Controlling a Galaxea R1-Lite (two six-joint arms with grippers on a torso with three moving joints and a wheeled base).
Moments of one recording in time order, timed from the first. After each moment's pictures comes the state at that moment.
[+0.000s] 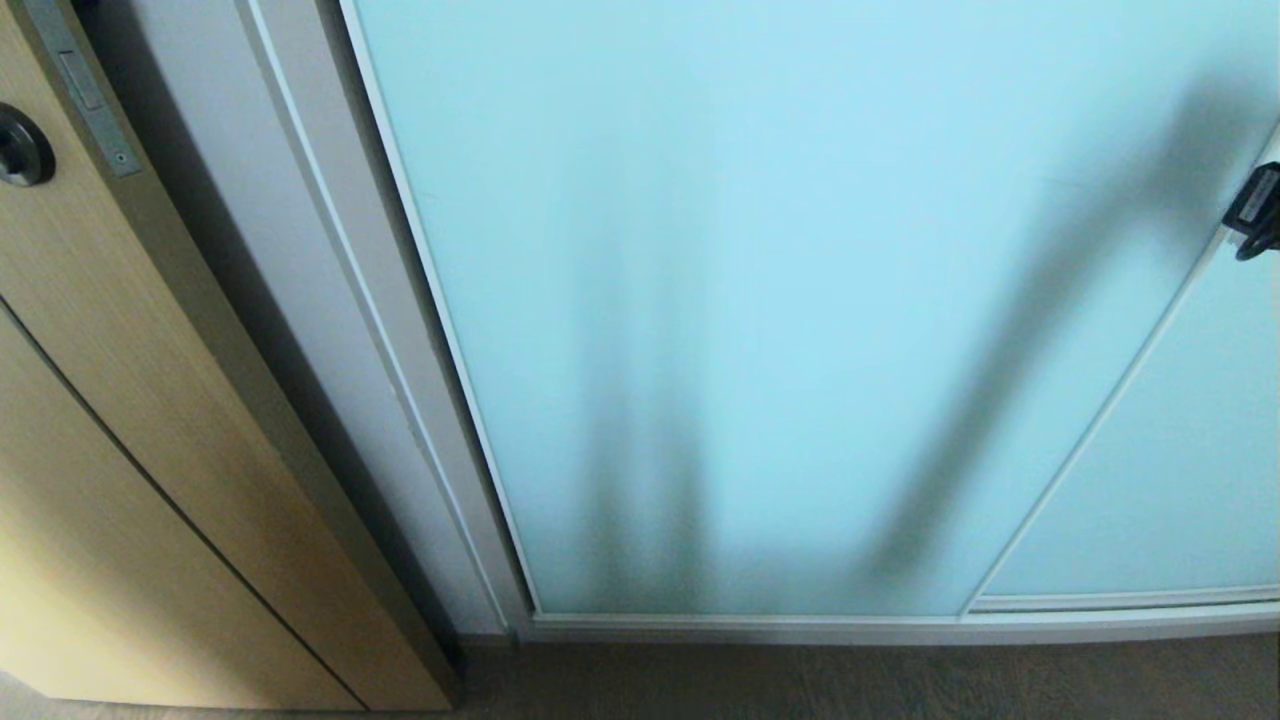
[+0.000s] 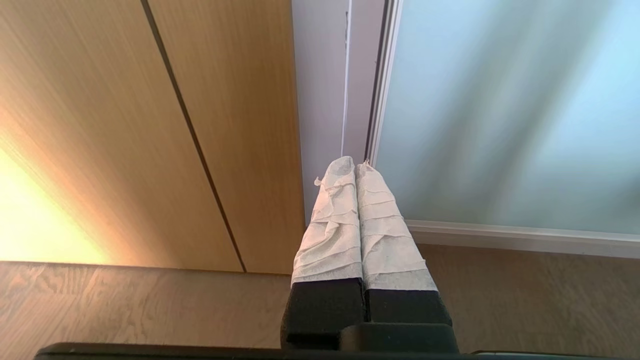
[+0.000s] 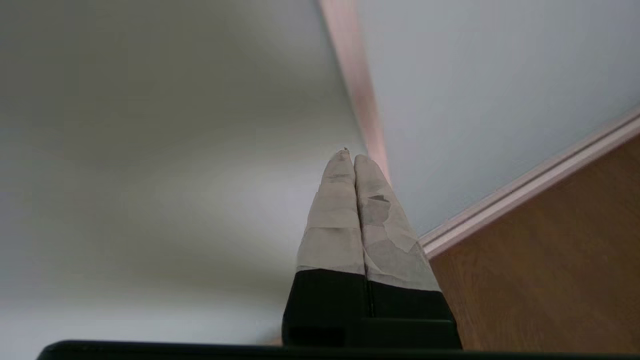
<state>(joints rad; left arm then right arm) 0.02 0.00 0.00 0.00 0.00 -0.02 -0.31 1.85 -1.89 0.36 -0.06 0.39</state>
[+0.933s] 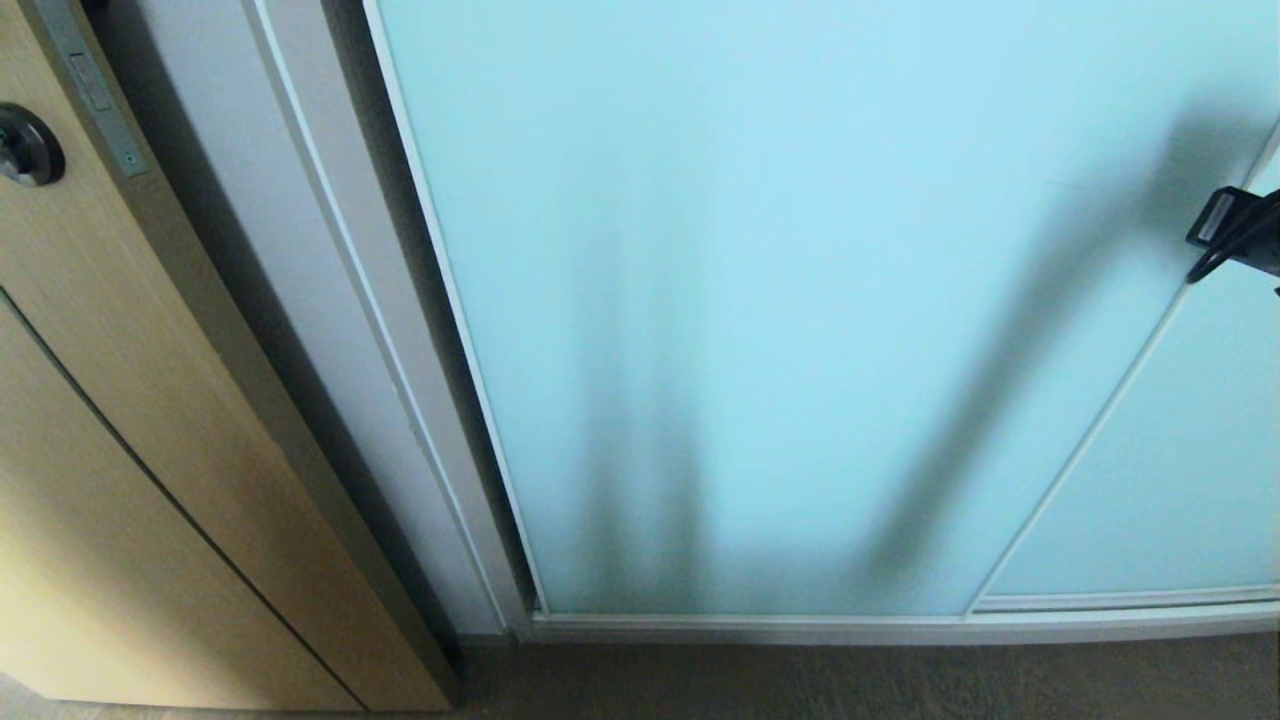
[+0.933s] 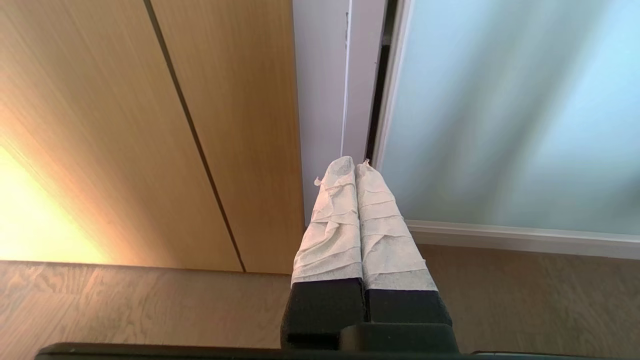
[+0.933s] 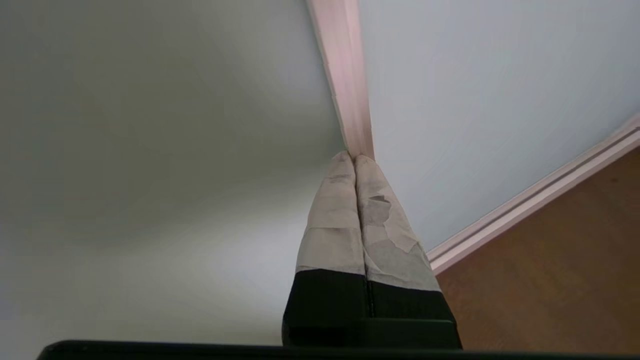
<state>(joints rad) 0.02 0.00 0.00 0.00 0.00 -0.02 -0.31 2.00 -1.93 0.18 -0.12 0.32</state>
